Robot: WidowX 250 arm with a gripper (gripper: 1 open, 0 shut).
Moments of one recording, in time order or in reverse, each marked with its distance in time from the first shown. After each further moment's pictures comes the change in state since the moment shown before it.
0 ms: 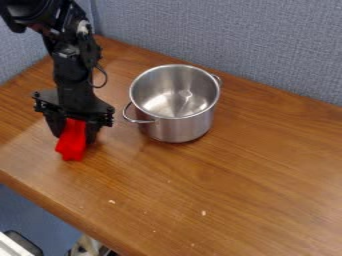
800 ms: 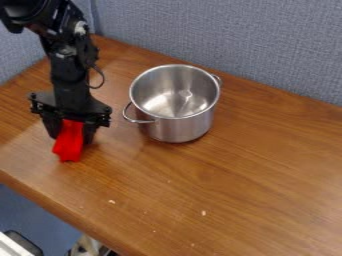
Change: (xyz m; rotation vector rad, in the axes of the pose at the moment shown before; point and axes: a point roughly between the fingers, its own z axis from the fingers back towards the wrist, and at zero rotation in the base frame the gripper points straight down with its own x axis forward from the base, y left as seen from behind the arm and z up) arm -0.003 0.004 -0.001 0.008 0.012 0.032
